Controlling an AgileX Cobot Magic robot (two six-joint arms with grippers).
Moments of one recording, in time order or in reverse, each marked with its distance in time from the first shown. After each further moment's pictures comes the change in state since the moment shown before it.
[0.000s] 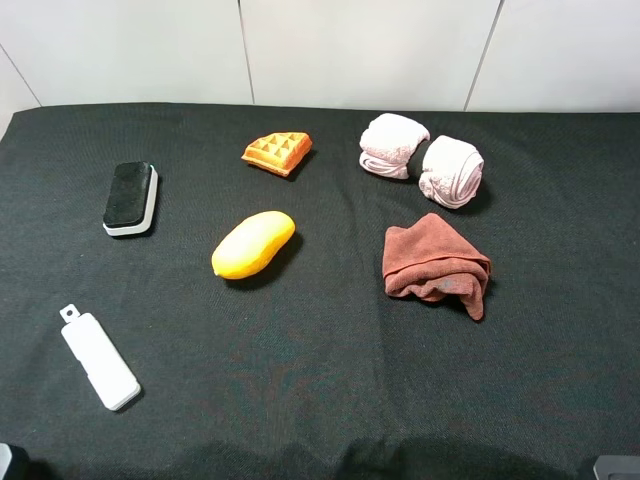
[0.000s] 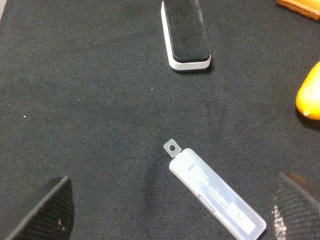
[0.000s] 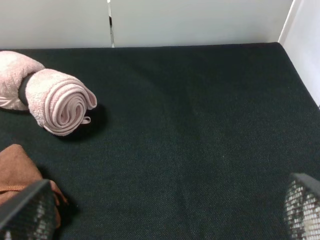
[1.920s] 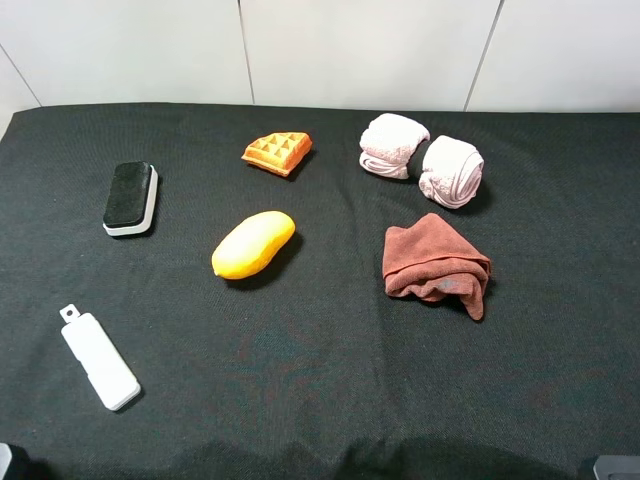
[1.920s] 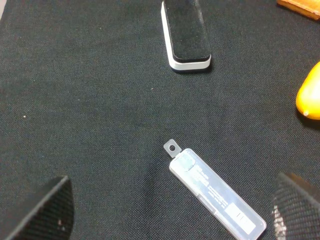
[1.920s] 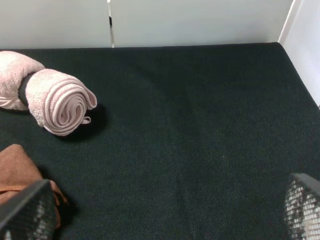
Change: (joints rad) left arm 0.000 0.000 0.000 0.000 0.000 0.000; right arm 0.000 0.000 0.000 0.000 0.000 0.000
